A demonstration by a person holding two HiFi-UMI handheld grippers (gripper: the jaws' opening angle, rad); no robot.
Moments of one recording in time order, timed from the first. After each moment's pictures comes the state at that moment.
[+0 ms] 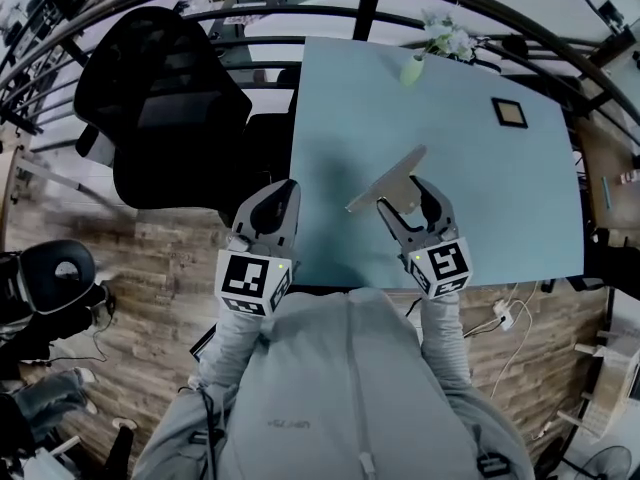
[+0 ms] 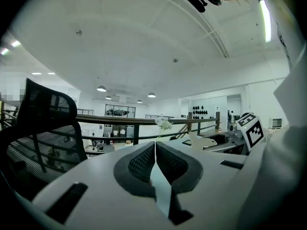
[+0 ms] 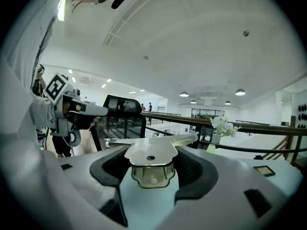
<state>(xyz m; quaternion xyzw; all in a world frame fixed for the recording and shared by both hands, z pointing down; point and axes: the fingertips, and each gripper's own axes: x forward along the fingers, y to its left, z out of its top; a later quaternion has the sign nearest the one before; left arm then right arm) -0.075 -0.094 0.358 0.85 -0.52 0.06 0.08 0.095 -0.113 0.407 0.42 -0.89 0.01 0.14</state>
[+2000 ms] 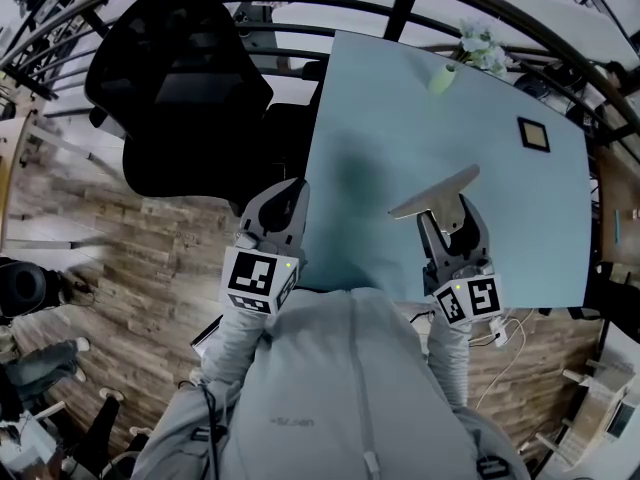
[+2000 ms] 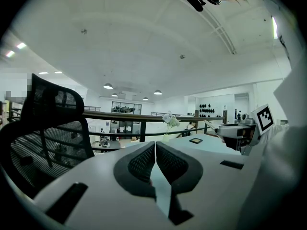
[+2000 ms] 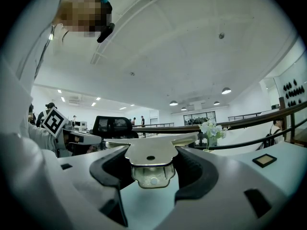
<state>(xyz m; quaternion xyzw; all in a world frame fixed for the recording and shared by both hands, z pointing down) -0.090 -0.107 0.373 0.83 -0.55 0.07 0.10 0.130 -0.116 0.364 0.46 -0.89 0.05 0.03</state>
